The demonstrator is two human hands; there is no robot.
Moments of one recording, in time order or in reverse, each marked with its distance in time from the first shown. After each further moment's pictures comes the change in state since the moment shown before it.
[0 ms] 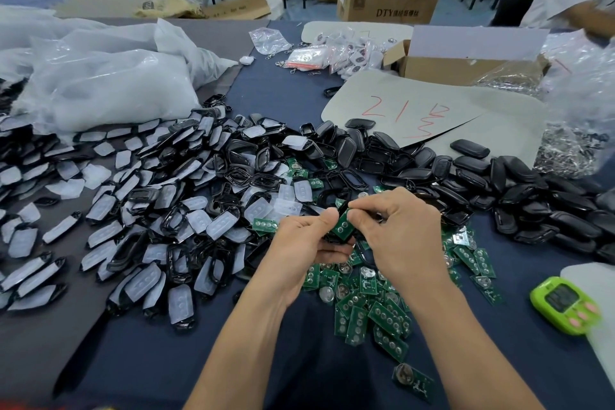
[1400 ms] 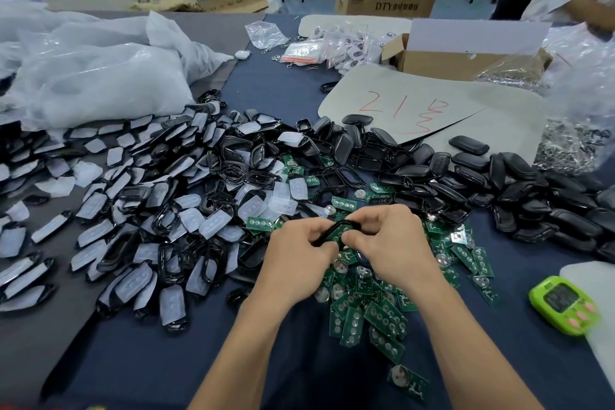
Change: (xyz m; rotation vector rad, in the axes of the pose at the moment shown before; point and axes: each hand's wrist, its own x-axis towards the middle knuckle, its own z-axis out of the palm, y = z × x) left_hand 0.012 -0.028 -0.009 0.672 0.123 0.222; right_hand 0.006 0.030 0.010 0.074 -0.317 0.249
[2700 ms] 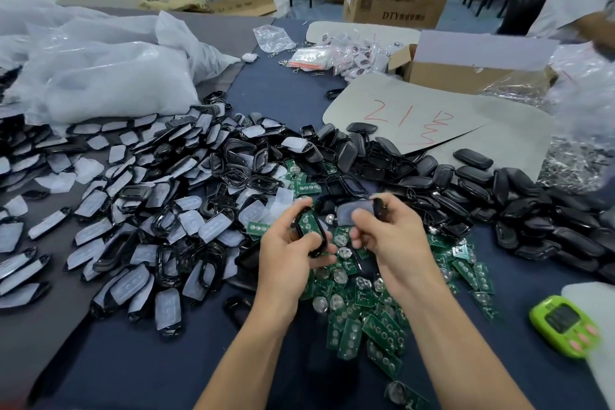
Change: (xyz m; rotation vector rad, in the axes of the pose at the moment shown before) left_hand 0.004 -0.003 0.009 -0.805 0.224 -0.144; right_hand 0.009 -0.012 0.006 0.824 0.043 0.158
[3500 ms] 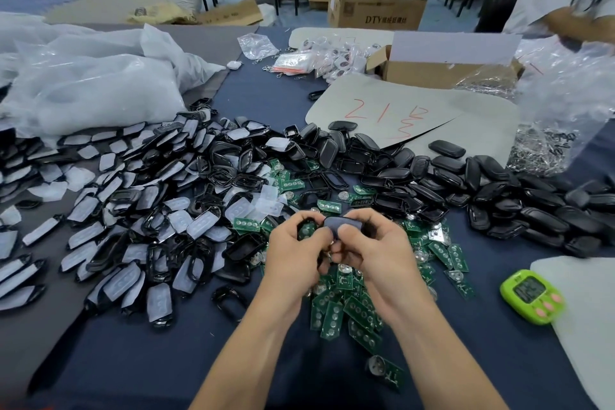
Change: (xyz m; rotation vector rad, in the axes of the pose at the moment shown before) left_hand -0.032 0.009 0.028 0.232 -0.088 -0.037; right_hand -0.045 0.006 -0.013 0.123 -0.015 0.019
